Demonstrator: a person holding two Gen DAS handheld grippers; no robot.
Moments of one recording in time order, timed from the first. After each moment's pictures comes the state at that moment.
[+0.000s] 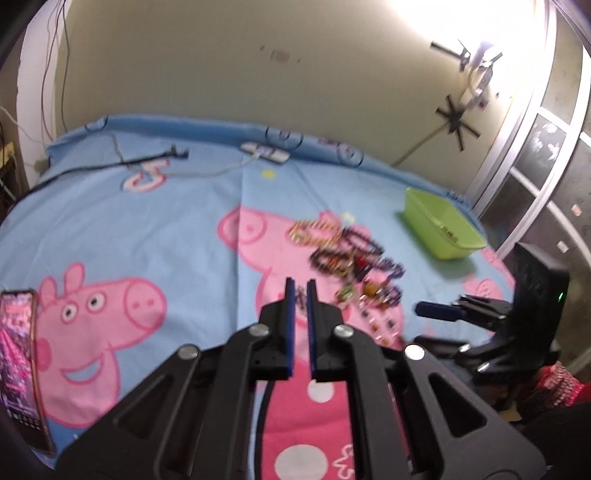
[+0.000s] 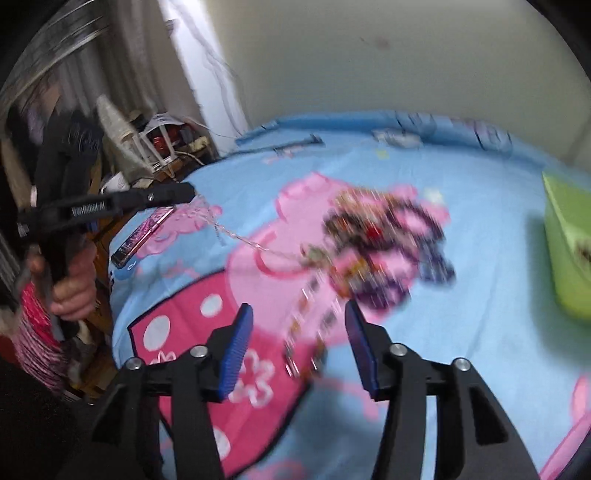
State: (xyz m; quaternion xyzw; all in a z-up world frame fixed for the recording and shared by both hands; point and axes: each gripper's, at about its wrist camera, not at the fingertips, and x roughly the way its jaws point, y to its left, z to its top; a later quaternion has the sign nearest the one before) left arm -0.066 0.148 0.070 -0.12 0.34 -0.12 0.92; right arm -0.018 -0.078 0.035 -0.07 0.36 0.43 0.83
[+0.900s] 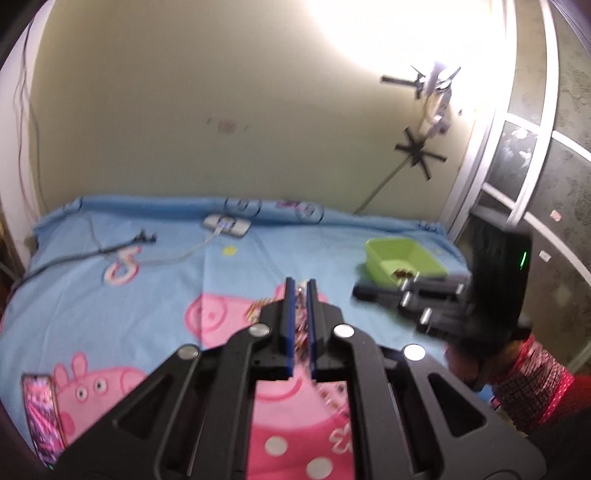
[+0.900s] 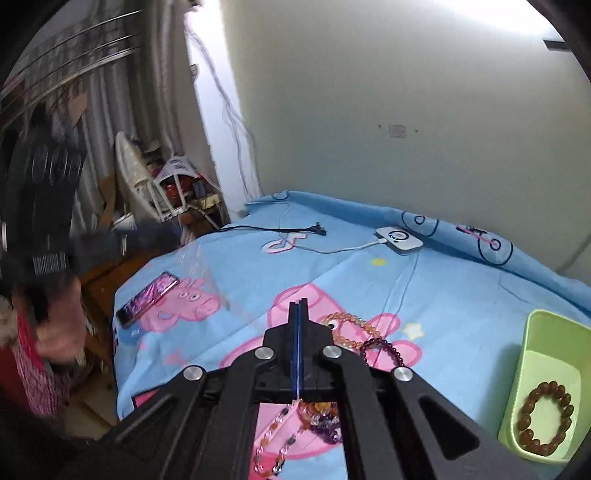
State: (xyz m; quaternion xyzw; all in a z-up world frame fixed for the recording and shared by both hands) left arm -0.049 0.102 0.159 -0.07 0.27 -0.14 0.95; right arm 0.034 -0.080 0.113 -0.05 0.27 0.47 0.84
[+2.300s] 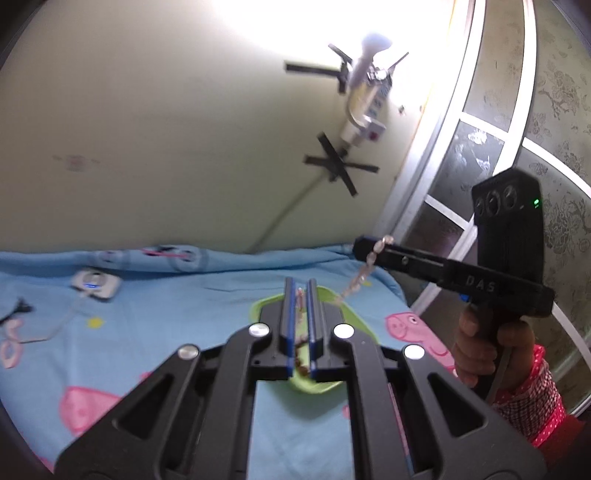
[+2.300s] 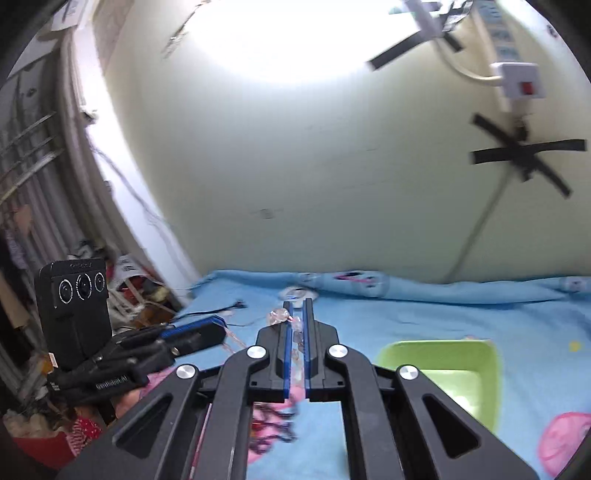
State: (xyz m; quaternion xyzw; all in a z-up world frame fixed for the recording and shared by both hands) left arm 0.082 -0.059 0.201 -0.09 0.28 -0.27 0.92; right arm 0.122 -0.256 0.220 0.10 0.28 0.34 0.89
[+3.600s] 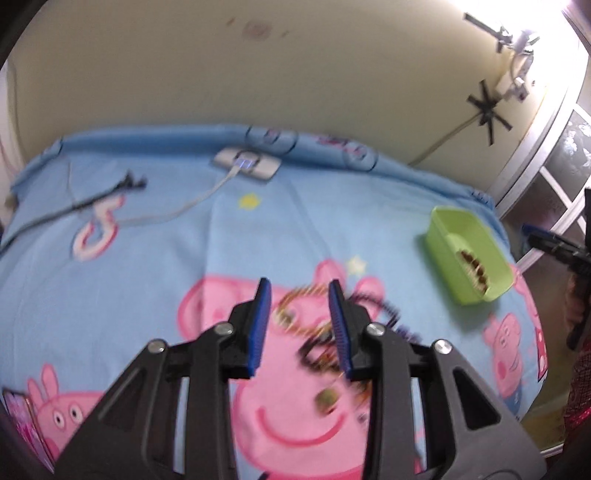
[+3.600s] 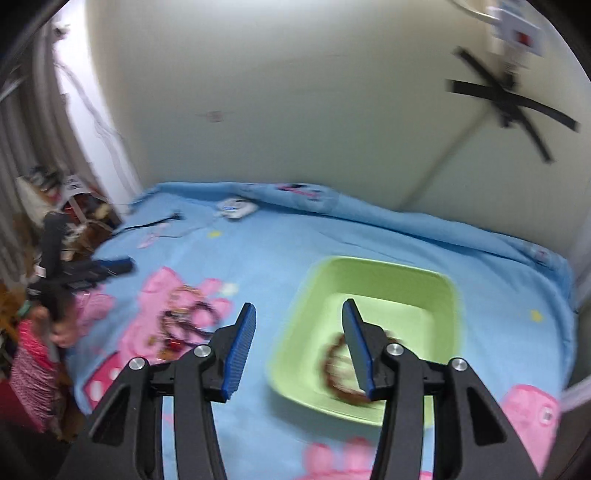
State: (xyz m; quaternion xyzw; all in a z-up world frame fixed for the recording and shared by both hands) left arm 0.070 0.114 0.075 -0.10 0.42 -0.09 0.90; right arm 0.114 -0.227 0.141 -0.03 0.39 0.29 0.87
